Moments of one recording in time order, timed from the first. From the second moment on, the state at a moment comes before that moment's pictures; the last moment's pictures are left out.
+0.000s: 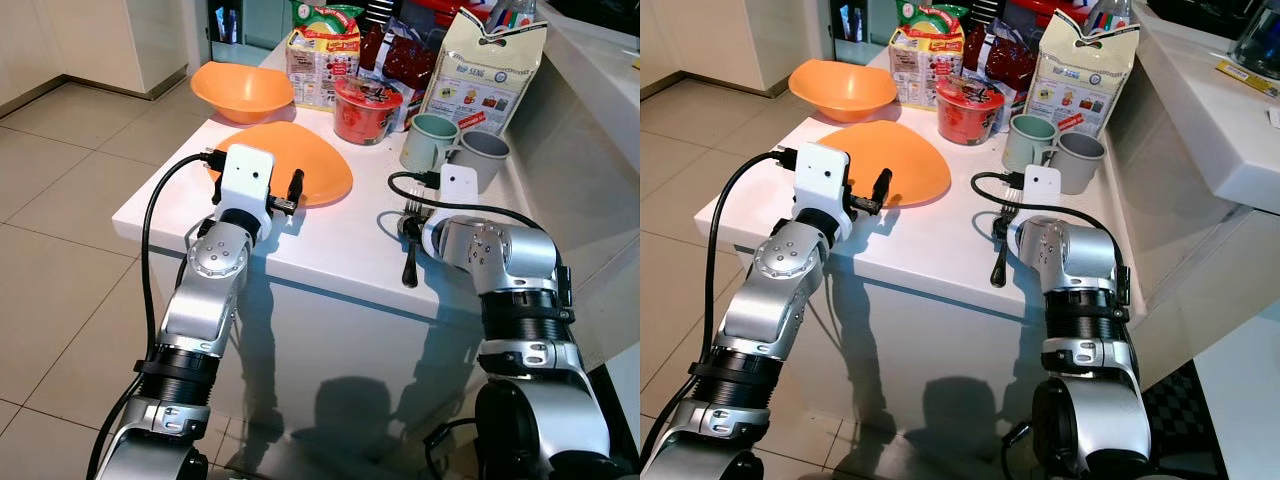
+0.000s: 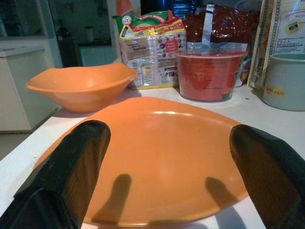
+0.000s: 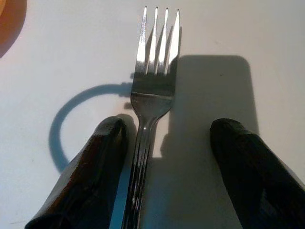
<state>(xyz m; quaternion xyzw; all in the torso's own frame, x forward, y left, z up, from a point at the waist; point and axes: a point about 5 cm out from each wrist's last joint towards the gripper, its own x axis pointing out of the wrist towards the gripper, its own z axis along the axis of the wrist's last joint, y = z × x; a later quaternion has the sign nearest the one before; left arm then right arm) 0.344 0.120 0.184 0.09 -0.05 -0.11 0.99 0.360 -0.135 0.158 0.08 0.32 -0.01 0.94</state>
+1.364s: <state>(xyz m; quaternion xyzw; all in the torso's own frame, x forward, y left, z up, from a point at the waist) 0.344 0.121 0.184 0.10 -0.05 -0.11 0.99 0.377 -0.130 0.131 0.00 0.25 -0.02 0.97</state>
